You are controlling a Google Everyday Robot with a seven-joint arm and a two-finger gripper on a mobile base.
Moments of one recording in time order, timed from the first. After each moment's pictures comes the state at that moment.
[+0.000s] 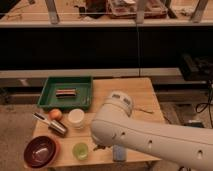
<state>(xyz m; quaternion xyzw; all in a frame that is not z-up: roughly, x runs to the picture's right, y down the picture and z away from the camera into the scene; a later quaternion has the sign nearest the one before) -0.015 0.198 0.570 -0.16 -0.23 -0.60 0.75</state>
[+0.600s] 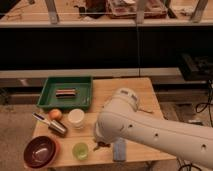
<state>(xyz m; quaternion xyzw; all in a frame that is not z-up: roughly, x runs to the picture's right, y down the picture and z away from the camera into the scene) -0.029 0.186 0.577 -0.13 -0.29 -0.62 0.72</state>
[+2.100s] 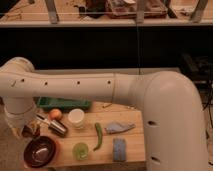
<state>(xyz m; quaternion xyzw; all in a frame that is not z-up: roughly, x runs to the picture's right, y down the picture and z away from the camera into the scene) -0.313 0.166 0.554 -0.11 -0.43 -0.77 0.45</state>
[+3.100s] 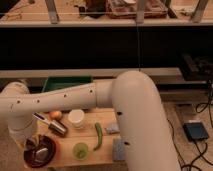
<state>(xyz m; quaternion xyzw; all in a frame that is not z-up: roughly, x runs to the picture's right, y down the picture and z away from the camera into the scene) -0.331 0.230 0.629 -0.18 -0.41 -0.76 0.47</state>
